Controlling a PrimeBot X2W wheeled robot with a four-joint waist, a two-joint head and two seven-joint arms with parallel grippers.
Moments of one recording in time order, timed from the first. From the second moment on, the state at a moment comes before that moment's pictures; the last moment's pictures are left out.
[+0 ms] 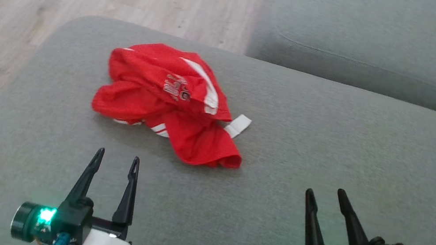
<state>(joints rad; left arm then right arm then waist) -0.01 0.08 -0.28 0.23 -0.11 0.10 -0.25 0.07 -0.04 0.22 0.20 0.25 0.13 -0.25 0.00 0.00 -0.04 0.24</state>
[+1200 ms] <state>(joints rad) -0.71 0.27 -0.53 0.57 -0.30 -0.13 0.21 -0.06 -0.05 0.25 0.17 0.23 0.13 -0.25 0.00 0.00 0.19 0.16</state>
